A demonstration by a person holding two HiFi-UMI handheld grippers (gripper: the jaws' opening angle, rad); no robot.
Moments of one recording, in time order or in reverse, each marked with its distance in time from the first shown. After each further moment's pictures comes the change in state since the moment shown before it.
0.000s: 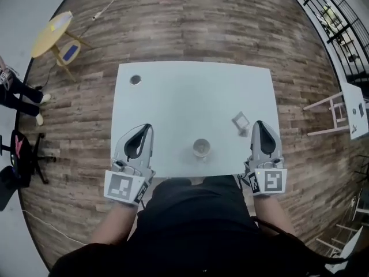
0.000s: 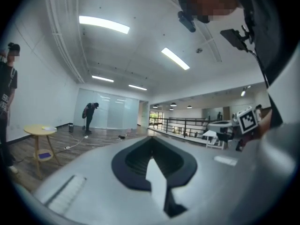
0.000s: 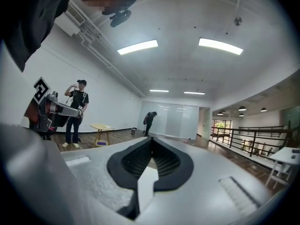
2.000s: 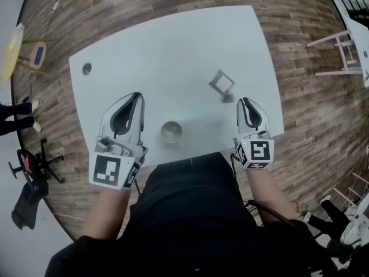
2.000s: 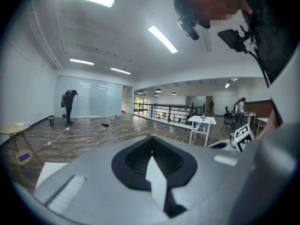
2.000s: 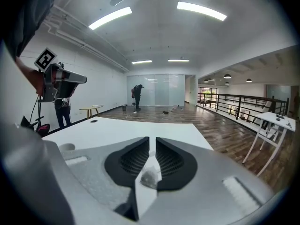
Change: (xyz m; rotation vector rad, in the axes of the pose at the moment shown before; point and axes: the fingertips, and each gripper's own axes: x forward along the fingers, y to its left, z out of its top) left arm 0.121 -0.078 -0.033 0.045 0.189 -0.209; right arm -0.035 -0.051 -0.195 0.197 0.370 -0.110
